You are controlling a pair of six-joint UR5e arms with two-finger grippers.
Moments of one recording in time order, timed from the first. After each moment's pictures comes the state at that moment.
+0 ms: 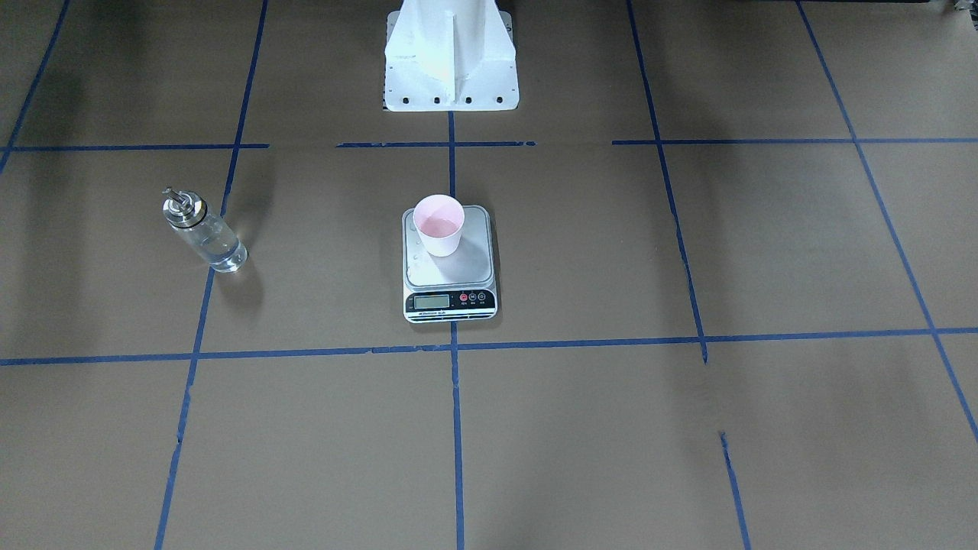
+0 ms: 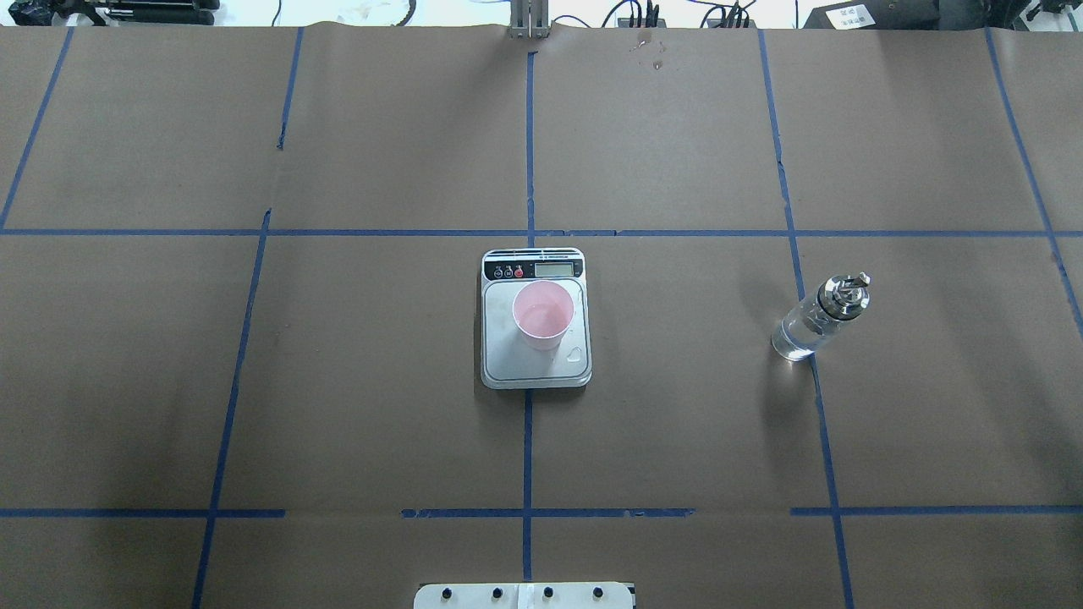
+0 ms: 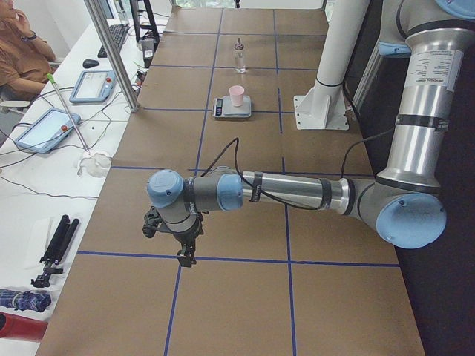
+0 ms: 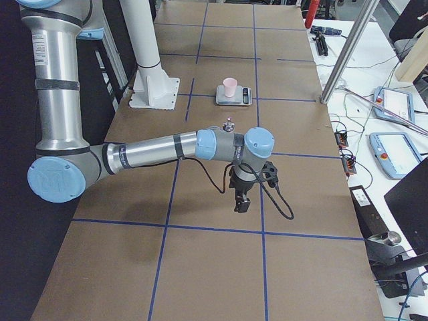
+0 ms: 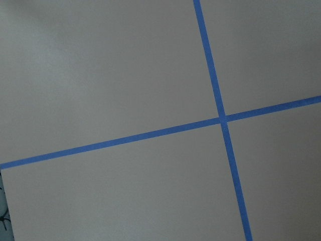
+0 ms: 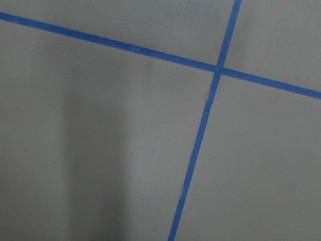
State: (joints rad) left arm -1.58 -1.69 -1.55 -1.33 -2.31 0.20; right arm 1.47 -1.56 1.78 -1.88 2.29 -0.22
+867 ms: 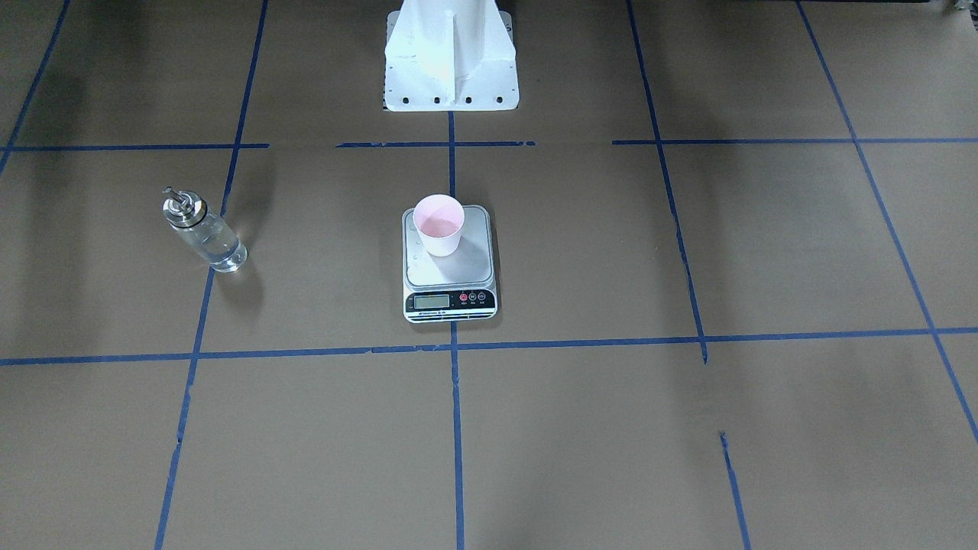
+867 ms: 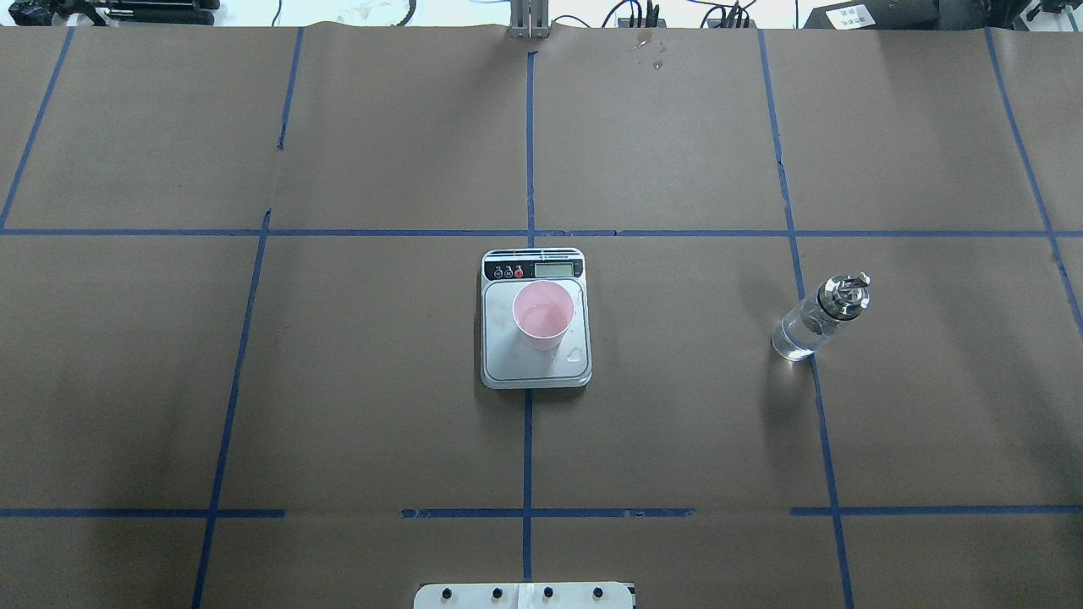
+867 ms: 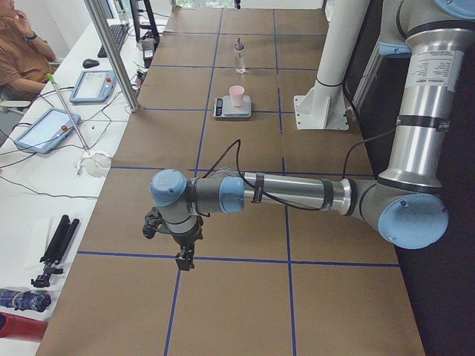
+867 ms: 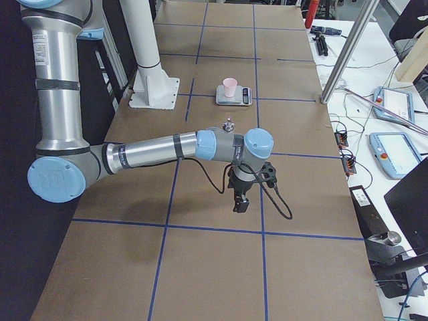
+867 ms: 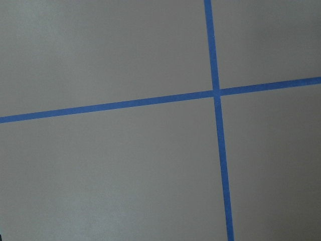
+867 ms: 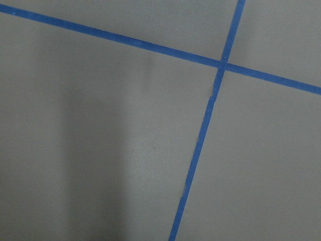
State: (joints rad) left arm -1.58 -1.68 -1.55 -1.44 -2.27 0.19; right arm 1.46 -1.56 1.78 -1.88 2.29 -0.22
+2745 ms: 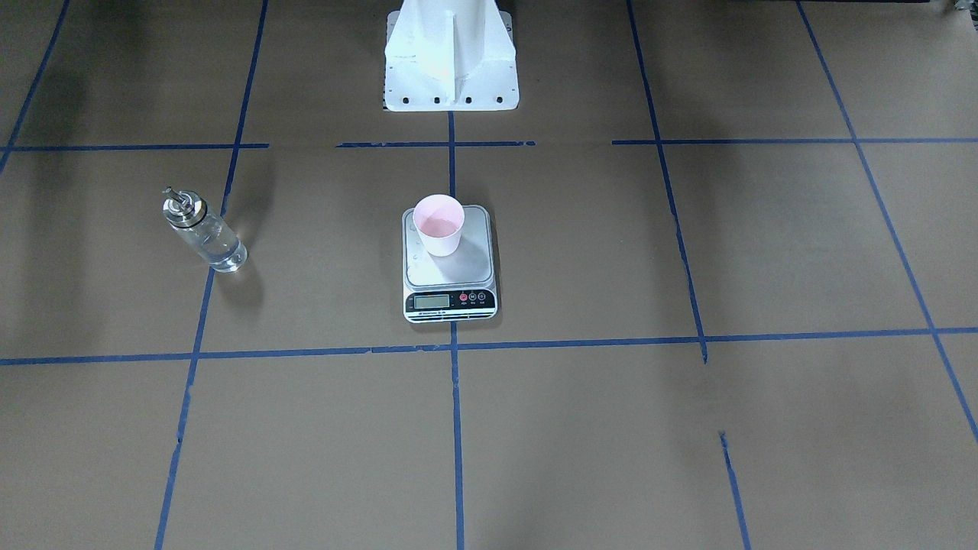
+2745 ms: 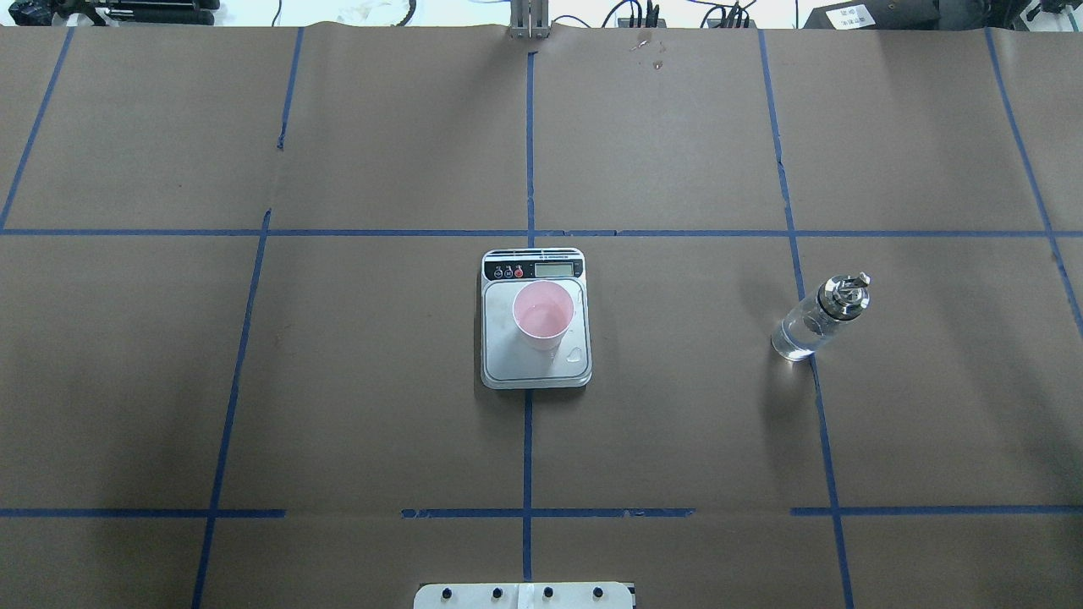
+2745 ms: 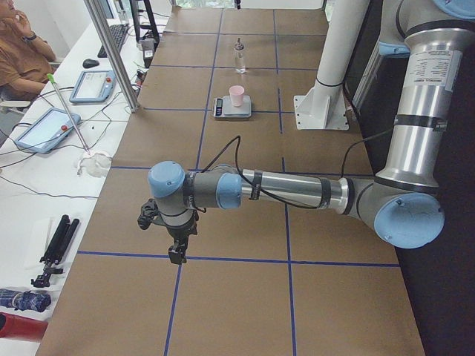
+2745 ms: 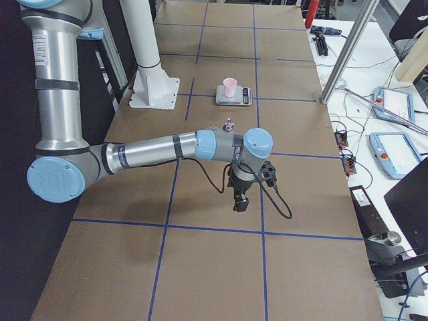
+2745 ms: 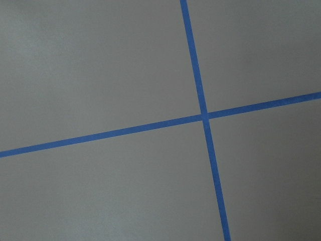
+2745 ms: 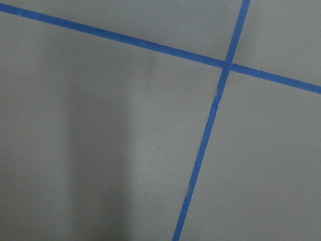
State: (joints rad) left arm -1.57 -1.69 -1.55 -1.47 -2.25 0.19; right arm 1.46 -1.56 1.78 -1.88 2.30 -0.23
